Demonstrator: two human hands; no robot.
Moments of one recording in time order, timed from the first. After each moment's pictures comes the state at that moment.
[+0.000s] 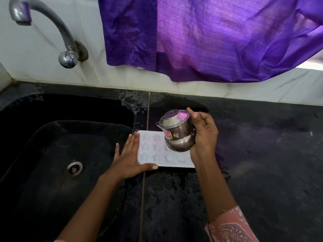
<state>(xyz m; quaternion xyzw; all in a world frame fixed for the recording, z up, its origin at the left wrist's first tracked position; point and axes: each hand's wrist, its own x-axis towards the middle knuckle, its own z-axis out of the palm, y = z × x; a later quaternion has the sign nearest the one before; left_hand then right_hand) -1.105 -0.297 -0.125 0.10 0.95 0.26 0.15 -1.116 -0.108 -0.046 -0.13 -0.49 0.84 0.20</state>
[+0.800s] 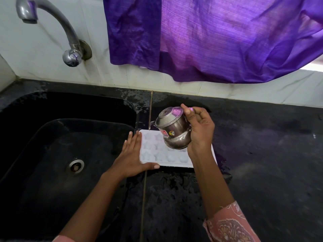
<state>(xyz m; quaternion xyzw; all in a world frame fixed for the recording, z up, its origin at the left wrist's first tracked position) -1.106 -0.296 -0.125 0.12 0.94 0.28 0.15 -1.120 -0.123 -0.035 -0.09 -0.55 0.81 0.19</state>
